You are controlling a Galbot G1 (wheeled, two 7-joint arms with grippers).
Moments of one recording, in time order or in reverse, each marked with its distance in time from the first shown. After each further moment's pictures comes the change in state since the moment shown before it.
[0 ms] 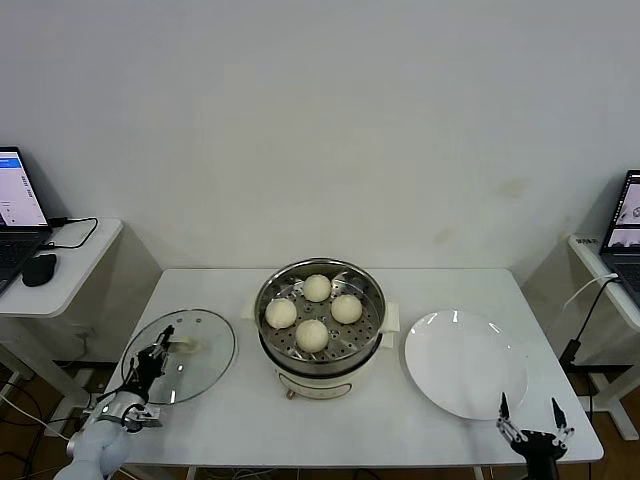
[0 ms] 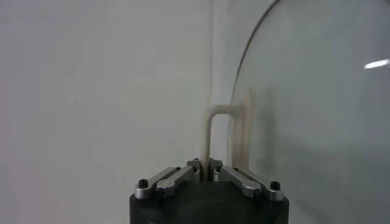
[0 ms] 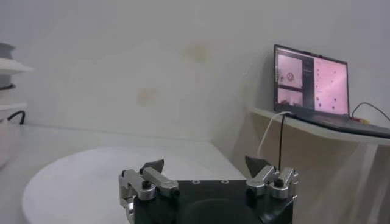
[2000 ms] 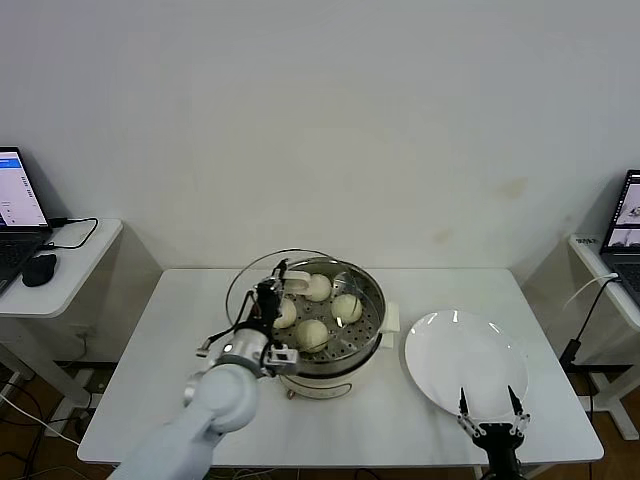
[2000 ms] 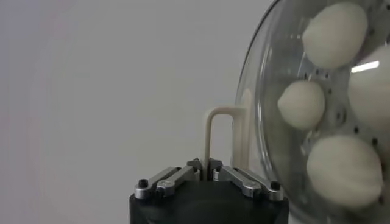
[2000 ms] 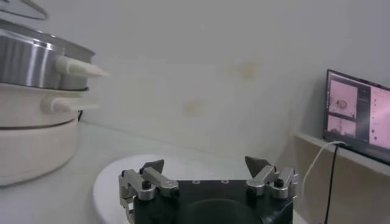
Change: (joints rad) left arm -0.215 -0.030 0.570 -0.749 -0.016 0.770 0.579; right arm 0.015 0.011 -0.121 -0.019 -0.181 0.066 0.034
